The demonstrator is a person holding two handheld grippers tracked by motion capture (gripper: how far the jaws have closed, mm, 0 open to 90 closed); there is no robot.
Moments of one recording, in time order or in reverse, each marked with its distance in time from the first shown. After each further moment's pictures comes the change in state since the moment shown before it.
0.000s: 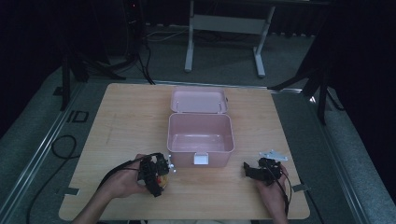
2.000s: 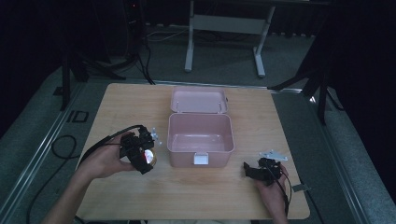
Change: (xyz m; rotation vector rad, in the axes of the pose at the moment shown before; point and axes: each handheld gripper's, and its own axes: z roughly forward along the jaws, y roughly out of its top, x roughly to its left) left arm 0.048 -0.012 -0.086 -0.052 0.006 -0.103; right arm 0.000 0.000 0.000 0.000 0.000 0.001
